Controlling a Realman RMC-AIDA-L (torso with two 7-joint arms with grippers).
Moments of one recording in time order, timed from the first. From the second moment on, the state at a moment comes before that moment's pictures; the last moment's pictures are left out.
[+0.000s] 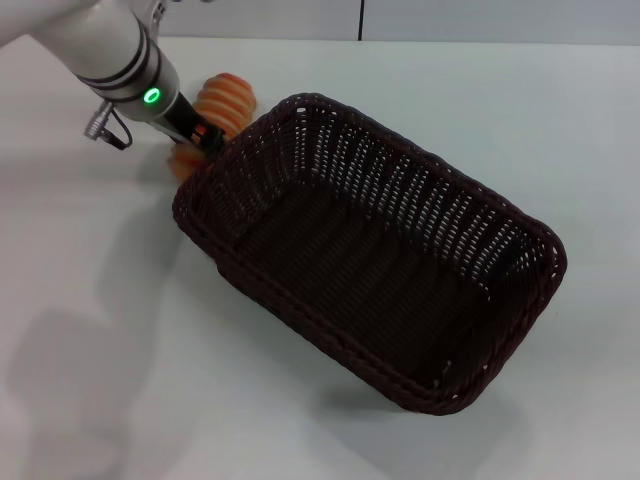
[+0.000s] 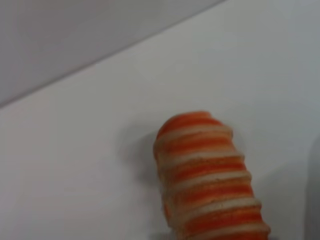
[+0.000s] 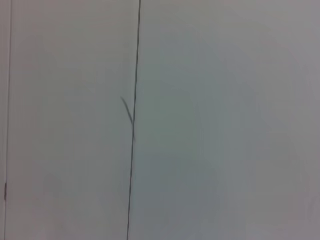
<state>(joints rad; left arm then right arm) -1.00 -2.06 1.27 0.65 2.89 1.02 -2.84 0.02 2.09 2.59 1.53 -1.53 1.52 -1.47</state>
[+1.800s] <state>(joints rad) -0.30 -2.06 1.57 1.84 2.40 1.43 -2.87 0.02 2.09 2.45 1.66 -1.59 1.38 -1.46</state>
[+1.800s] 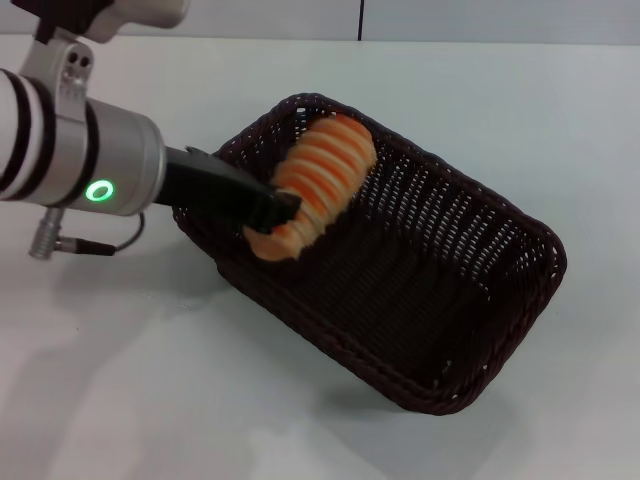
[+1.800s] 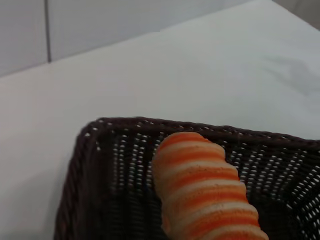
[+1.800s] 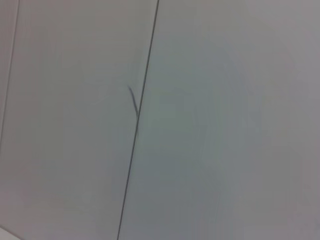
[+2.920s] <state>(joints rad) -0.14 -2.06 1.35 2.03 2.46 1.15 -2.76 0.00 2.09 2.43 1.66 -1.59 1.29 -1.44</state>
